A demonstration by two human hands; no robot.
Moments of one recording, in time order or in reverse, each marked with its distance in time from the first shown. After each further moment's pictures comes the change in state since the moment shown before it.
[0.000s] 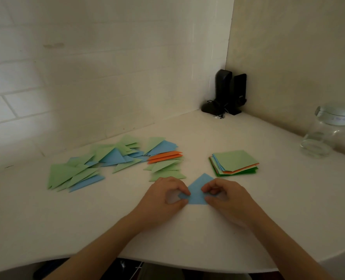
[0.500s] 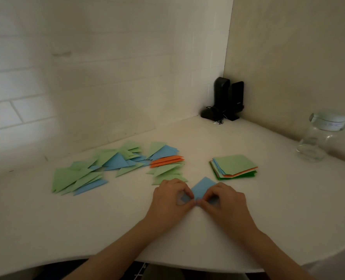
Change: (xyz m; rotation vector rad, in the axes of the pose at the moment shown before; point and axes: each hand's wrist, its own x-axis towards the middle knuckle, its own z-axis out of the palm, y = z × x) left_hand 0.006 0.006 0.021 0.101 0.147 -0.033; right_hand -0.012 -0.002 0.025 -0.211 0.302 -0.140
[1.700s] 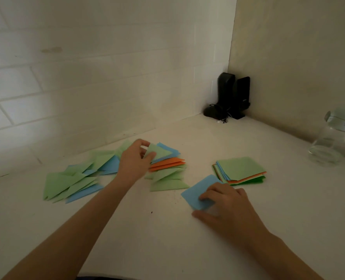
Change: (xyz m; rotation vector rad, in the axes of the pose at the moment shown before) left_hand 0.086 -0.045 -0.074 -0.030 0.244 -0.370; right_hand 0.018 0.010 0.001 -0.256 -0.069 -0.263
